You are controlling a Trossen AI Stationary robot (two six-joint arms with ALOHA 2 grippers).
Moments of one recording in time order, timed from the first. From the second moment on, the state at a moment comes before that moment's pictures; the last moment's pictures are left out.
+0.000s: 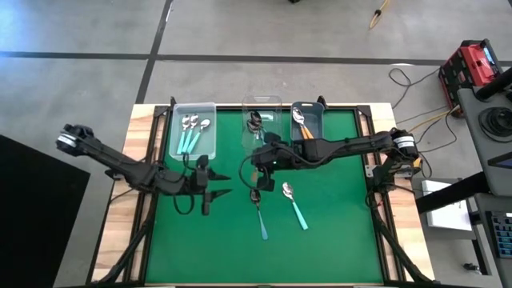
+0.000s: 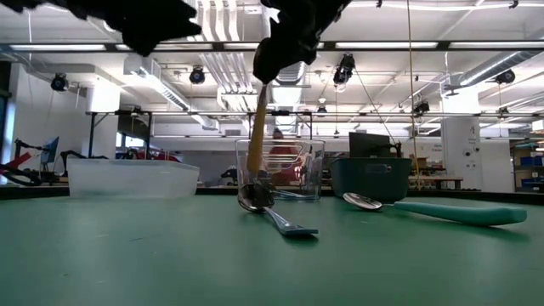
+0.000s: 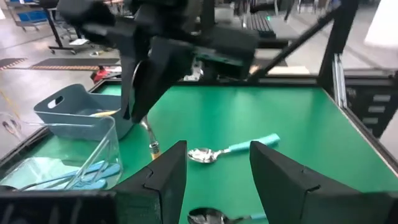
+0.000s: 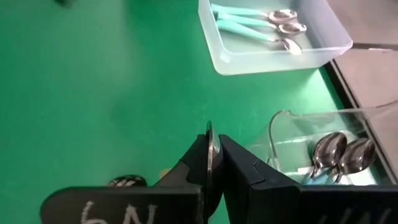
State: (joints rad) left arm -0.38 1.03 0.53 0.28 -0.49 -0.09; right arm 0.03 1.74 1.49 -0.47 0.23 0.00
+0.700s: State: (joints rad) left arm -0.11 1.27 0.48 0.56 -0.28 -0.06; right arm 0.03 1.74 1.59 -0.53 0.22 -0.06
